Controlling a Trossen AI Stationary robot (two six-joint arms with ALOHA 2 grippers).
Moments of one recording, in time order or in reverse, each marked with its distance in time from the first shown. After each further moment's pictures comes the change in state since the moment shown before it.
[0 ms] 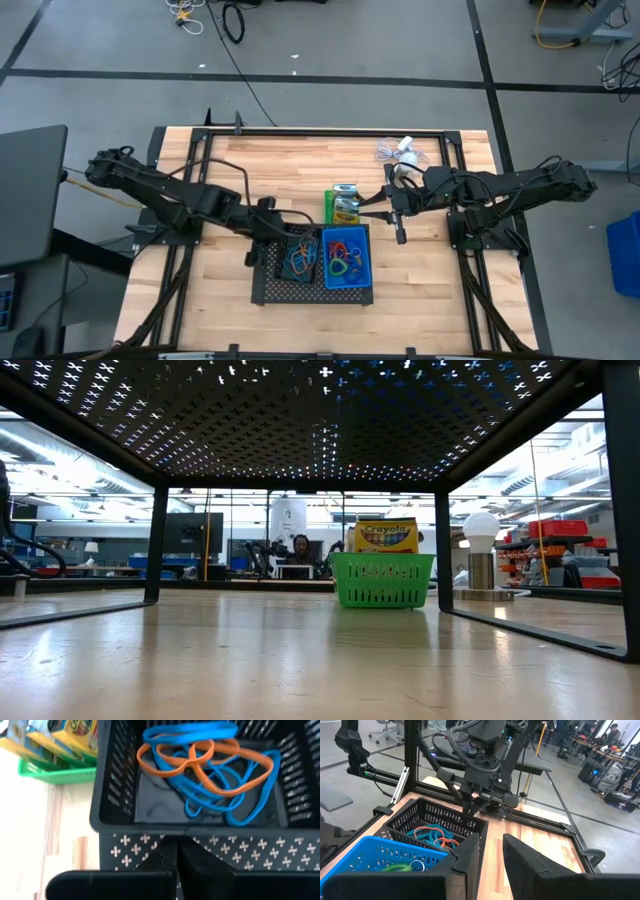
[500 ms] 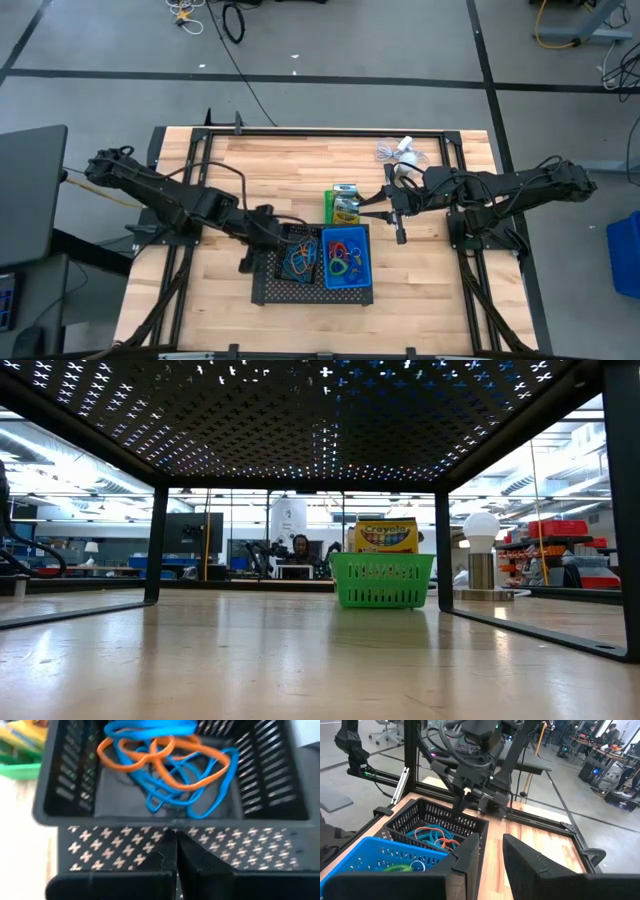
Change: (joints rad) left arm -0.041 -0.009 0.000 0.000 0.082 -0.063; right arm 0.000 0.000 0.000 0.000 0.000 0.008
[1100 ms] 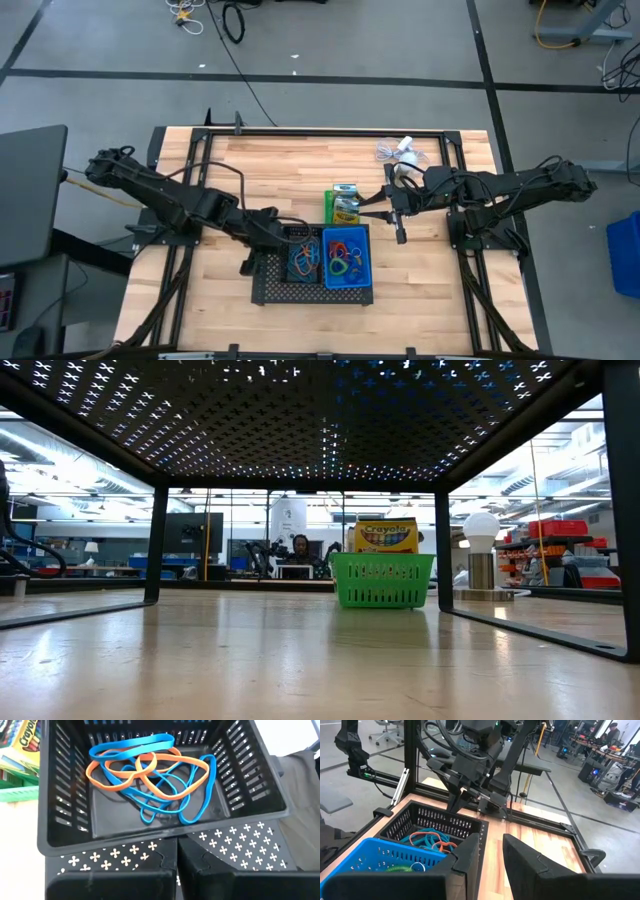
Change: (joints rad) left arm -0.005 0.005 0.000 0.074 0.029 0.031; right arm 0.000 0.000 0.000 0.005 0.000 0.000
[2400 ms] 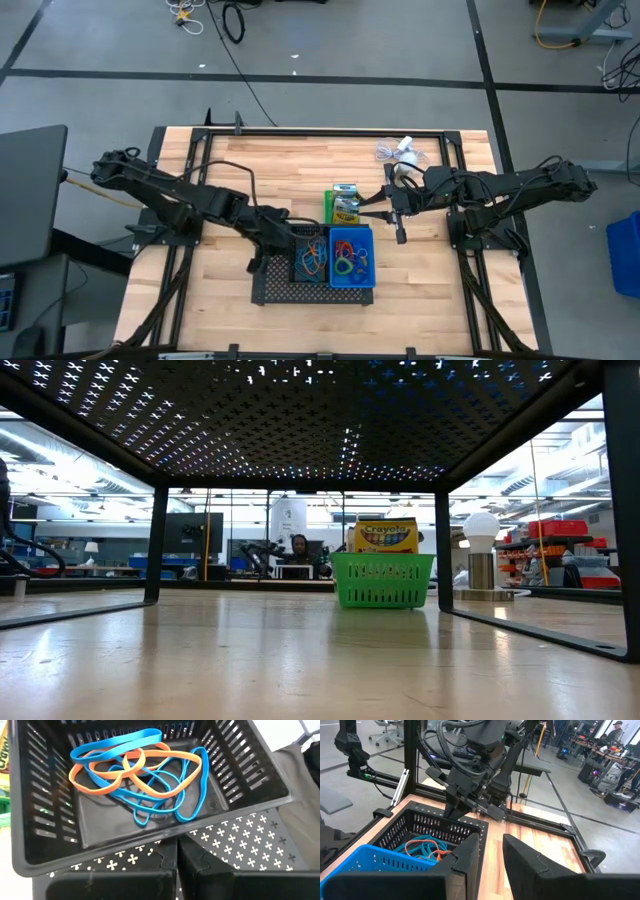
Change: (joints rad) left arm 0.065 0.072 0.000 0.092 0.107 0.121; right arm 0.000 0.000 0.000 0.003 0.000 0.000
